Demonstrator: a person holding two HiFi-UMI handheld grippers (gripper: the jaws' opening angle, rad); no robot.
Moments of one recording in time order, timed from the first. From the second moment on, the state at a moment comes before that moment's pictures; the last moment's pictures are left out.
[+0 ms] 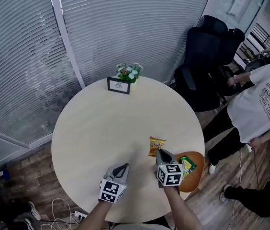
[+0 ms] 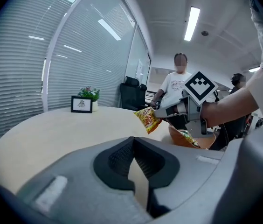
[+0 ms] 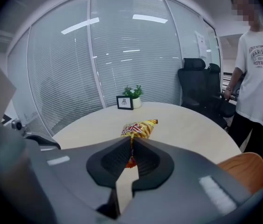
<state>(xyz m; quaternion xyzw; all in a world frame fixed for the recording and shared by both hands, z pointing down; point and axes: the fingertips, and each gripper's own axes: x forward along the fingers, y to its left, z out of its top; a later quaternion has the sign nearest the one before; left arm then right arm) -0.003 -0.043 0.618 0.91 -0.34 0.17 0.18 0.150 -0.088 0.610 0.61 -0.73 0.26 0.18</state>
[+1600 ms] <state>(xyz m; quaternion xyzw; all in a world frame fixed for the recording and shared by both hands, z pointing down) 0.061 -0.008 0.591 0.92 -0.31 0.16 0.17 0.173 -0.012 0.564 0.64 -0.72 0.24 0.12</state>
